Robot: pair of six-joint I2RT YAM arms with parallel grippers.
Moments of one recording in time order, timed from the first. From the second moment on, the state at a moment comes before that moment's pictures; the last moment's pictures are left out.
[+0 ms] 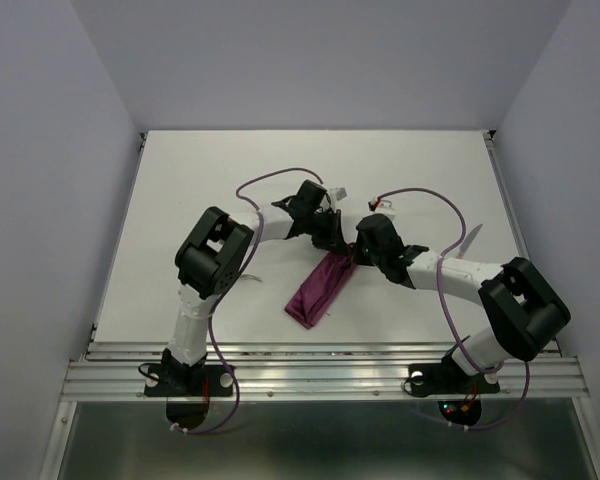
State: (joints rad) left arm -0.65 2.10 1.37 -0.12 0.54 -0.52; right arm 0.65 1.50 0.73 0.07 0.28 0.63
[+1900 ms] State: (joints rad) left arm -0.66 1.90 1.17 -0.23 0.57 -0.45; right arm 0.65 1.52 0.74 0.07 0.28 0.63
